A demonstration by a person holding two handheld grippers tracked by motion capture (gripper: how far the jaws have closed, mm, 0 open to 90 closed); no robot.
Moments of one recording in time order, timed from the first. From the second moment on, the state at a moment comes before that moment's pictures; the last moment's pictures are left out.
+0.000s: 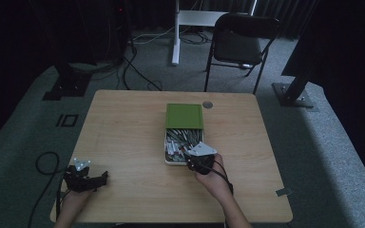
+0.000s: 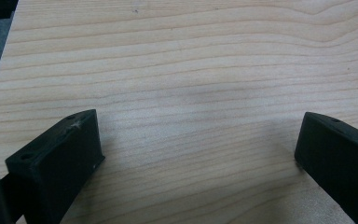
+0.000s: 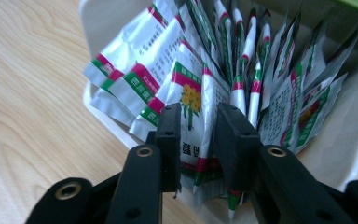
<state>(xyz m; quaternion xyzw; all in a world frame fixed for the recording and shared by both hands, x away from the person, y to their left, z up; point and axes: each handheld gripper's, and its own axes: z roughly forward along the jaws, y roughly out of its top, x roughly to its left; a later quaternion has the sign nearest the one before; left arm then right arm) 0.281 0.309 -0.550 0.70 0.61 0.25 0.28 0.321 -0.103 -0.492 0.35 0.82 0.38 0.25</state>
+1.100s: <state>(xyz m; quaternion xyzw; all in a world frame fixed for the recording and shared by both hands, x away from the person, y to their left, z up) 0.281 0.309 -0.550 0.70 0.61 0.25 0.28 0.323 -0.097 -0.490 0.40 0.79 0.38 0.27</state>
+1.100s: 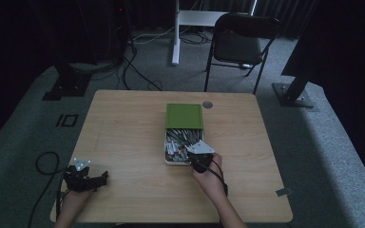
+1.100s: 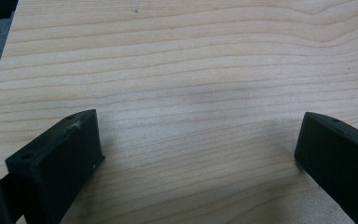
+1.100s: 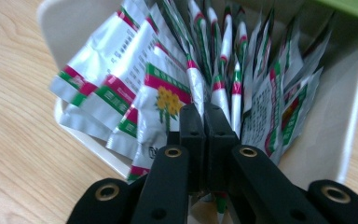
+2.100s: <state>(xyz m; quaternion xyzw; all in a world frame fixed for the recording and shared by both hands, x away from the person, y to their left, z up) 0.281 0.309 -0.550 0.70 0.61 0.25 0.28 0.316 -0.140 -0.406 0.40 0.73 0.47 0.29</state>
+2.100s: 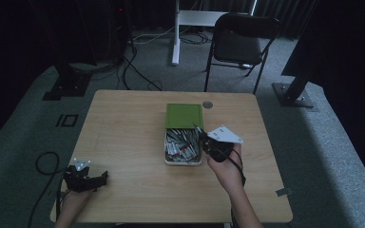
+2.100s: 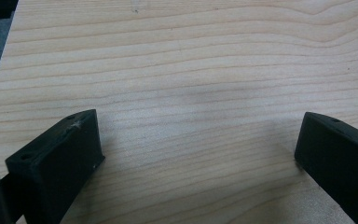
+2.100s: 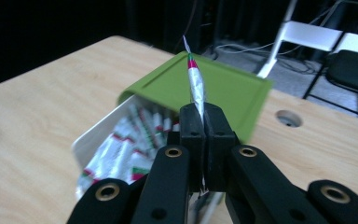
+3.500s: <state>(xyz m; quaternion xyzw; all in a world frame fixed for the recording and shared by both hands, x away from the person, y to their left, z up) 0.281 0.309 -0.550 0.70 0.61 0.25 0.28 0.414 -0.206 -0.510 0.54 0.71 0.34 0.29</state>
